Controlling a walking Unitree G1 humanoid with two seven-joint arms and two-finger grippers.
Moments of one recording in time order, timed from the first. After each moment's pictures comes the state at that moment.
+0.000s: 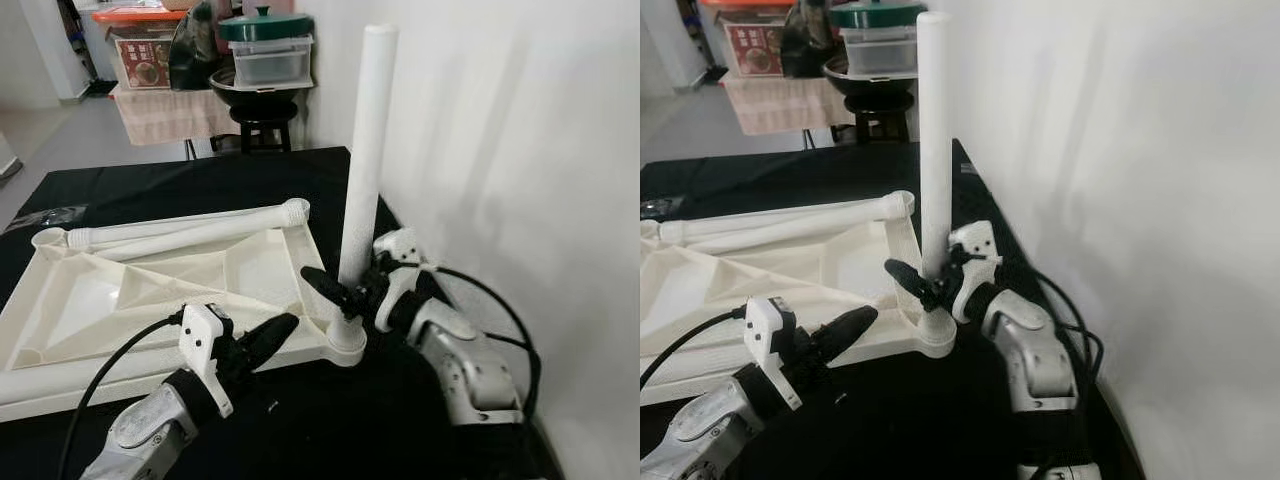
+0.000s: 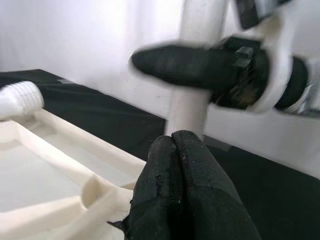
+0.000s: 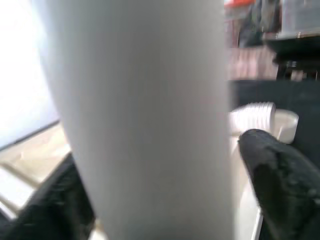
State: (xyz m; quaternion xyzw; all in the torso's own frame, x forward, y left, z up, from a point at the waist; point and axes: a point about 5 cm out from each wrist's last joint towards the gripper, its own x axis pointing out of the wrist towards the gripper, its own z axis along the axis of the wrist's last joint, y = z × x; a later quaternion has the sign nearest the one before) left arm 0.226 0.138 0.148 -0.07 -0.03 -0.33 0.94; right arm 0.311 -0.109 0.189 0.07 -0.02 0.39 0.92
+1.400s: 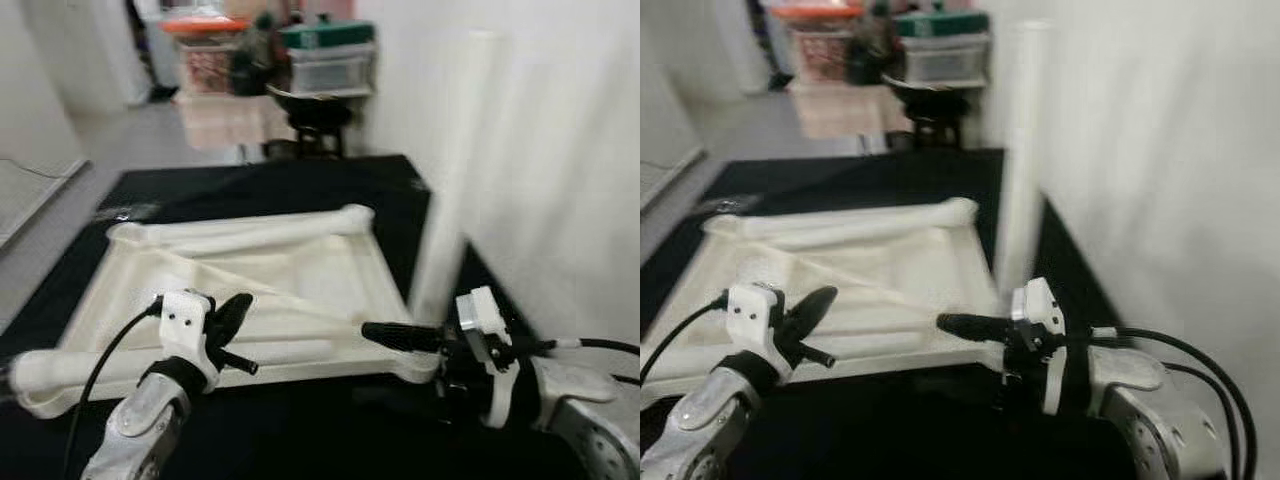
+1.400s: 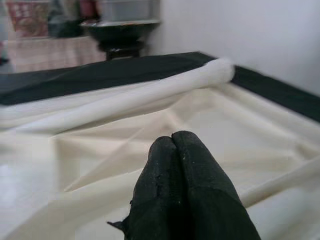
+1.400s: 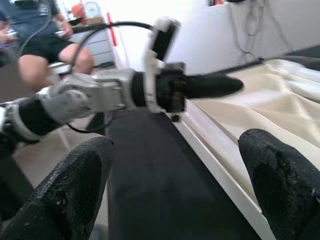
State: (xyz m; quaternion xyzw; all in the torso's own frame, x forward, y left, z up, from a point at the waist) left arm 0.240 0.170 0.139 -0.02 0.02 -0.14 0.99; right arm 0.214 -0.149 0.194 0.02 0.06 0.63 0.77
